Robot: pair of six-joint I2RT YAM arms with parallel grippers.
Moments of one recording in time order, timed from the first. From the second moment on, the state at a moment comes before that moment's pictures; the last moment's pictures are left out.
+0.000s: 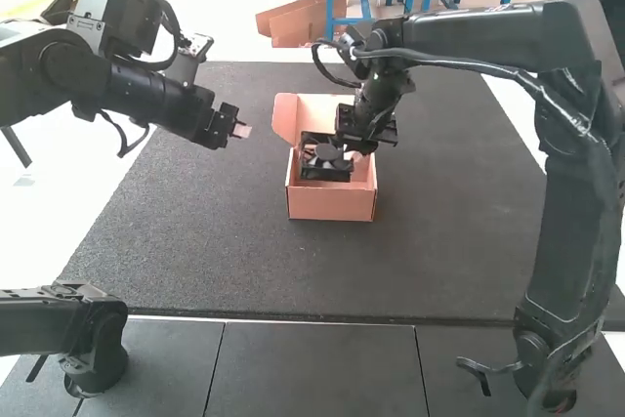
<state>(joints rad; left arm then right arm) -0.41 0.92 0.98 -0.75 0.07 0.08 0.63 1.85 1.54 -0.95 -0.08 0.55</state>
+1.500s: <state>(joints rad) -0.39 0.93 0.99 -0.53 0.03 -0.05 0.56 2.10 1.88 -1.08 -0.14 0.47</state>
